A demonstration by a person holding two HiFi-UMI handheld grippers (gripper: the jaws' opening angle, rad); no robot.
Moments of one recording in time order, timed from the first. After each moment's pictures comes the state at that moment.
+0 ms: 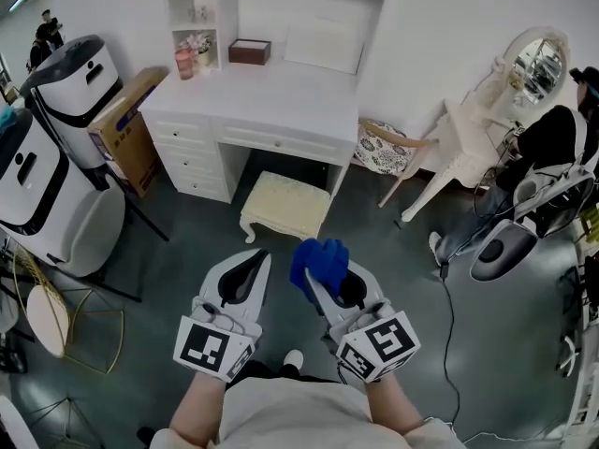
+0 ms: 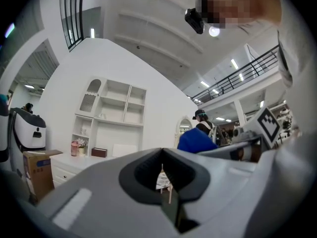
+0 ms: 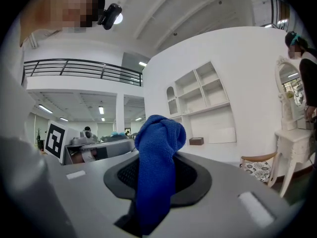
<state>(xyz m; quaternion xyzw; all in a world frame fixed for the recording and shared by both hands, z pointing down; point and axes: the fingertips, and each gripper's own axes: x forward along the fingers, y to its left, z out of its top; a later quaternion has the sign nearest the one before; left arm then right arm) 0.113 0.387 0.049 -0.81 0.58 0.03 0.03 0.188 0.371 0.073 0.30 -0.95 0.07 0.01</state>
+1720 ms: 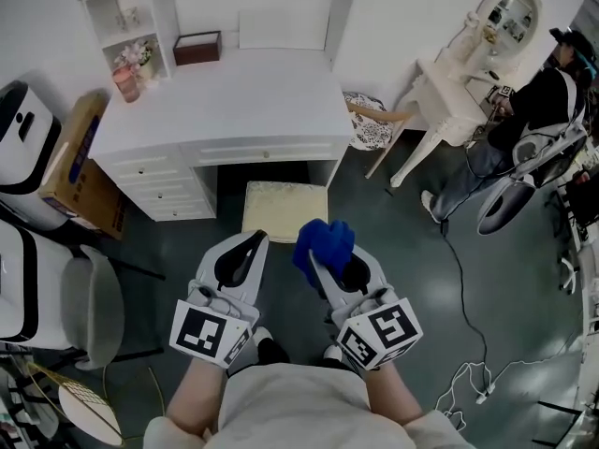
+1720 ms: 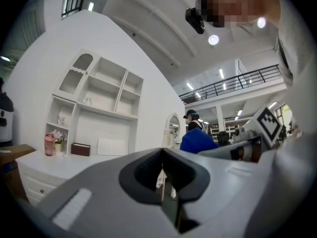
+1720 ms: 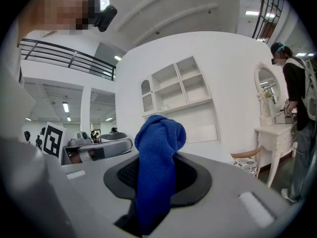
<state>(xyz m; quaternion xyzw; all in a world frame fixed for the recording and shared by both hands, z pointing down) -0.048 0.200 0.068 -0.89 0.45 0.02 0.00 0.038 0.209 0.093 0.46 -0.88 0.10 0.01</state>
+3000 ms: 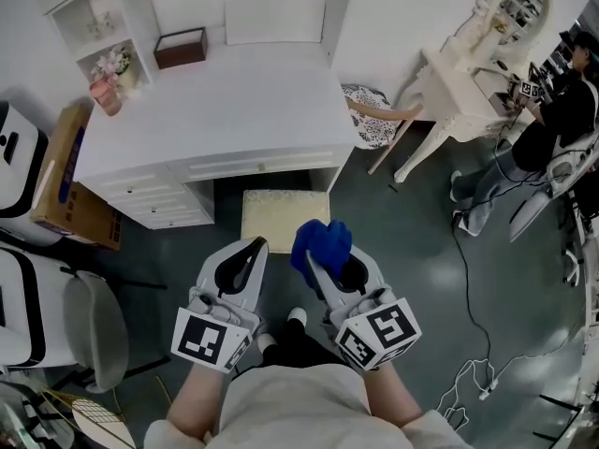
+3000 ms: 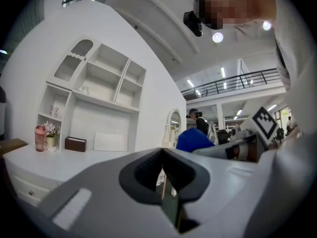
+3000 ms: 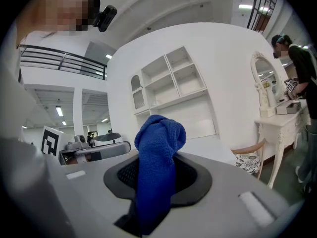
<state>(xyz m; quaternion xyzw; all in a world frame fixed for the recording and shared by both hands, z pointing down) -0.037 0.099 0.096 -0.90 0.44 0.00 -0.02 0.046 0.103 0.120 0.47 -0.87 0.14 0.01</state>
